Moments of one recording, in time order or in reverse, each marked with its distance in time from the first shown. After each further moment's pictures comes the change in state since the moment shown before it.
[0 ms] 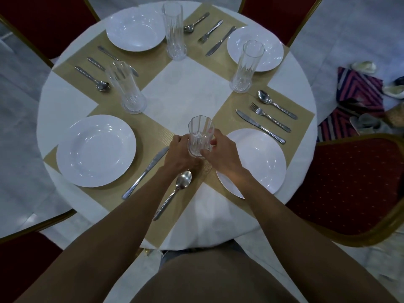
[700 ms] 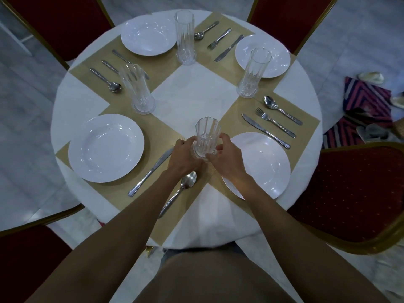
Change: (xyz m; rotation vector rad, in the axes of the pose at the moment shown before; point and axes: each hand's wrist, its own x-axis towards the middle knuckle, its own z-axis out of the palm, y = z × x) left_hand -0.028 0.013 -0.011 -0.175 0.129 -0.026; right_hand -0.013 -0.002 0.002 0.065 0.006 0.071
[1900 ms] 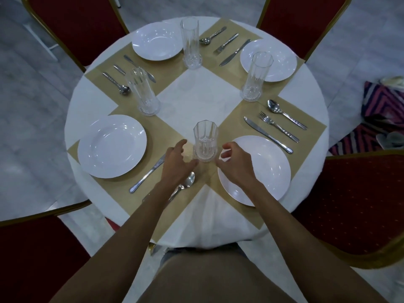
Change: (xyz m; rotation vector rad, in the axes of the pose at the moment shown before) left_hand -0.033 0.011 -0.007 -0.173 0.154 -0.300; right_hand -0.013 0.017 -0.034 0.046 -0.059 0.007
